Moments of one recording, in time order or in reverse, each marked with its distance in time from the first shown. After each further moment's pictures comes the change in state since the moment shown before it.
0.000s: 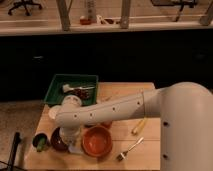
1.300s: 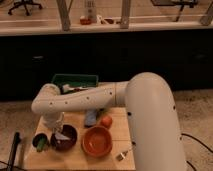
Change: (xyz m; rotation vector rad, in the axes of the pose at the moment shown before) arm 0.048 -0.090 0.000 -0.041 0.020 -0.164
